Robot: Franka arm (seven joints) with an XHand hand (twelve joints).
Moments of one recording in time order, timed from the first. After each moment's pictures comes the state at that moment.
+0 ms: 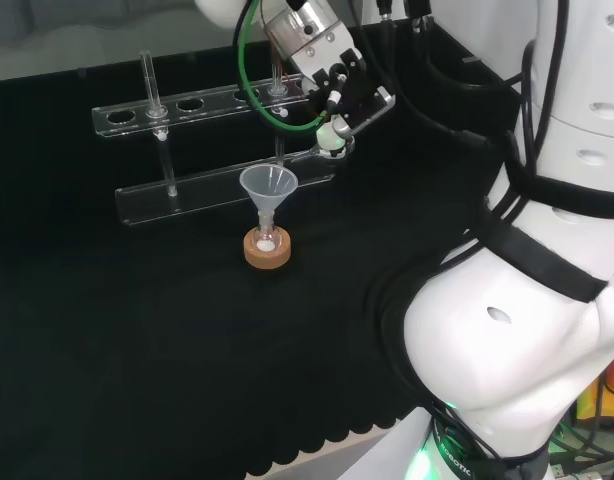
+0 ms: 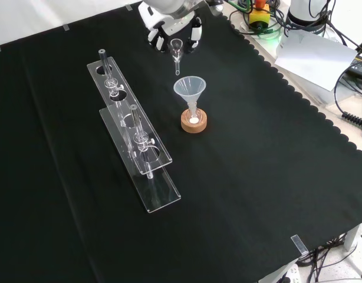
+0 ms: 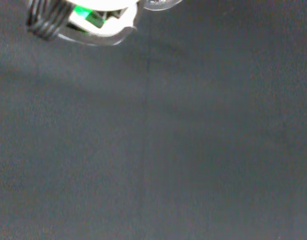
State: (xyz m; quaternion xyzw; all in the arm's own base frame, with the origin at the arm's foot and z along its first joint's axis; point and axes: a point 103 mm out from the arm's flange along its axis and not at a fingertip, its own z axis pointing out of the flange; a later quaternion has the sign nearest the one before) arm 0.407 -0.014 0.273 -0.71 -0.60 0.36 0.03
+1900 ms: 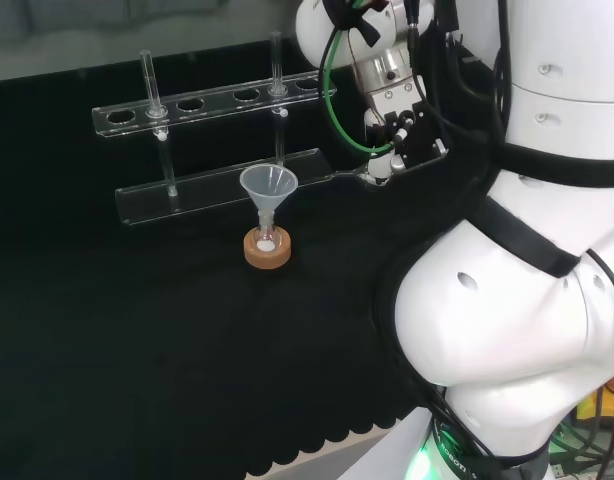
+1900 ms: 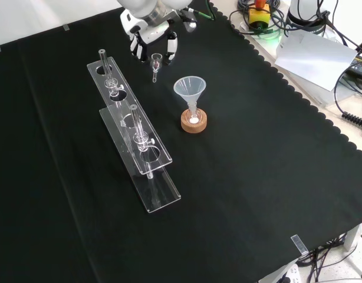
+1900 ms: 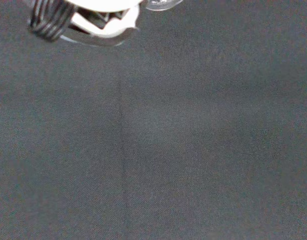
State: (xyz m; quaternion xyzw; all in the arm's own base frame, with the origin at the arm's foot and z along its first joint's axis) arm 0.431 -0.120 0.162 -0.75 -0.60 0.26 0.09
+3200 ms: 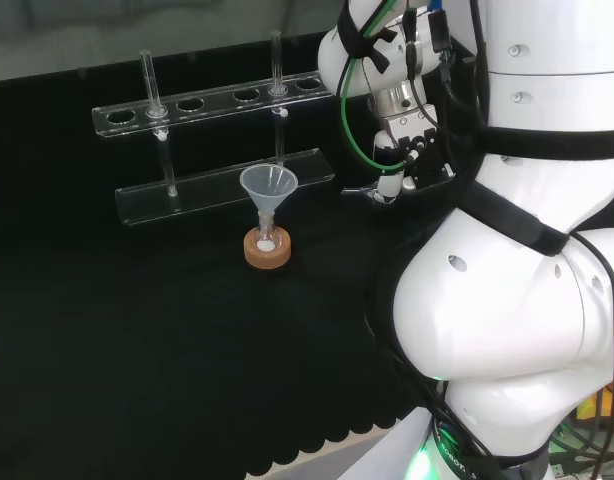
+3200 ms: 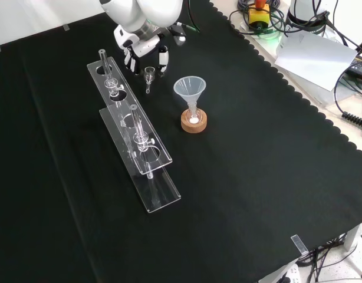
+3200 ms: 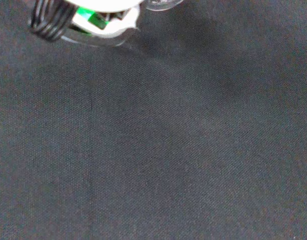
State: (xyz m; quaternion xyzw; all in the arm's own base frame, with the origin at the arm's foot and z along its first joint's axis) arm 0.451 -0.151 0.098 -0.74 -0.61 0.24 0.11
